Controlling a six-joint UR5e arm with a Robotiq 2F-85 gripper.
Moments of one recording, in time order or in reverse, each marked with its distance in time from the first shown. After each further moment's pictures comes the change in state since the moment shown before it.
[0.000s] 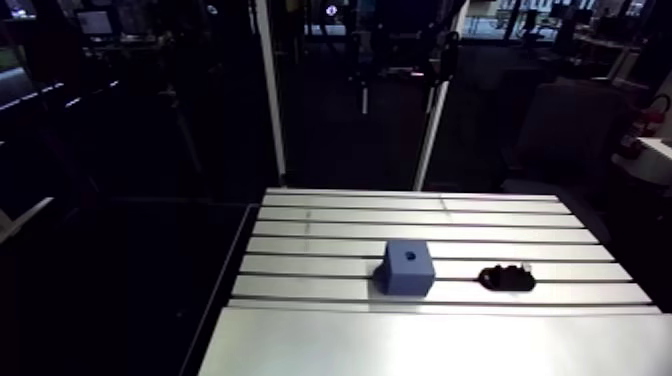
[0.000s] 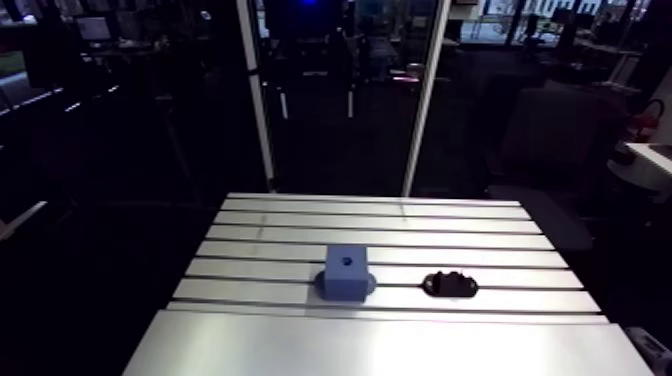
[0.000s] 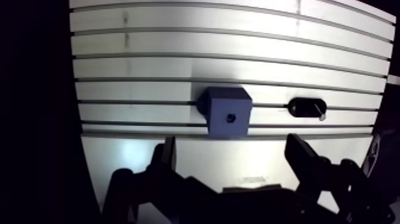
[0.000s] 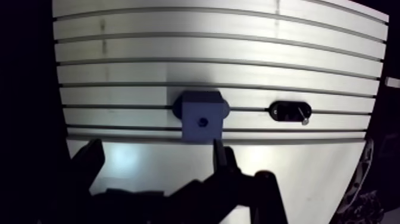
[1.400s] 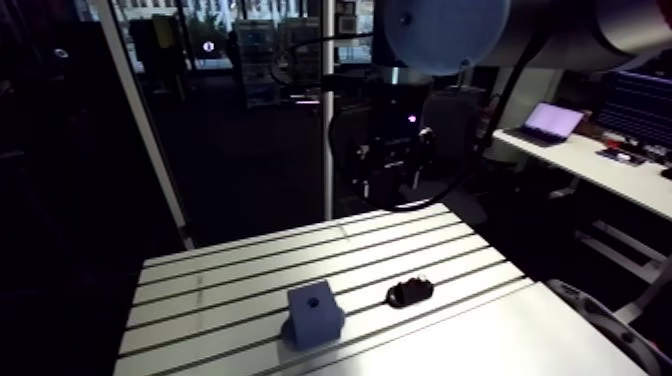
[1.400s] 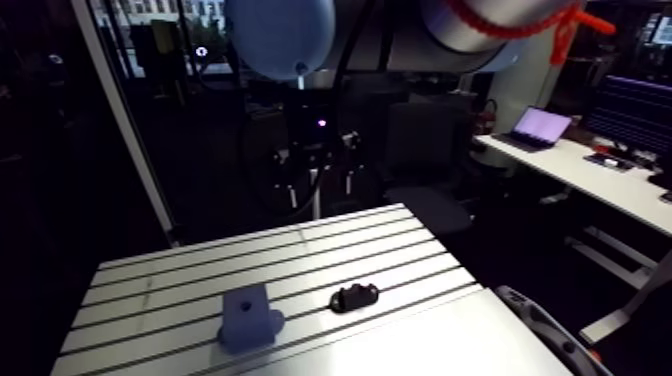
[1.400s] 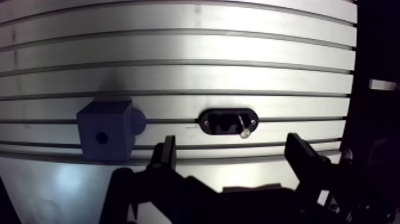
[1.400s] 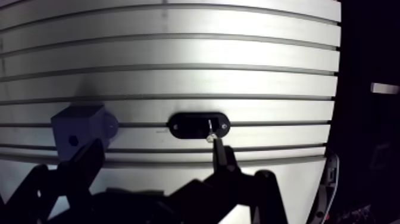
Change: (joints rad) arm -0.382 -0.094 0.356 -0.377 0.001 -0.358
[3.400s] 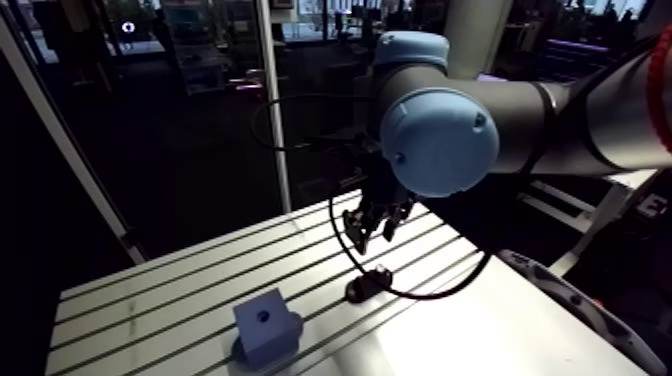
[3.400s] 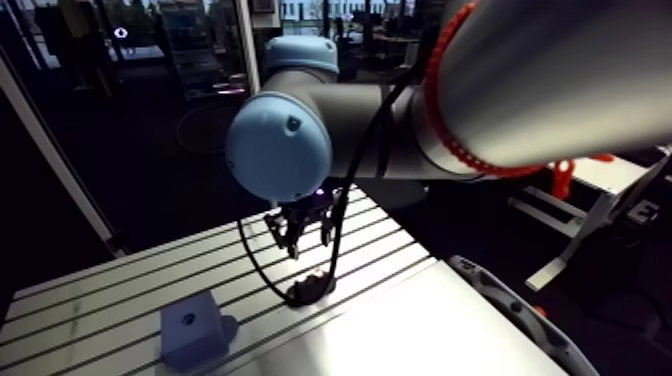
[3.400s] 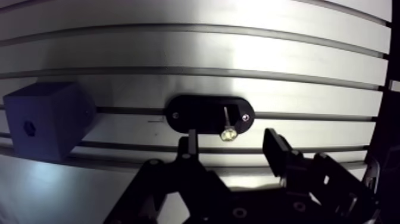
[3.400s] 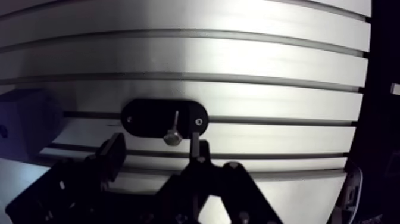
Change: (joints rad) arm -0.168 0.068 0.222 -0.237 0.057 -0.186
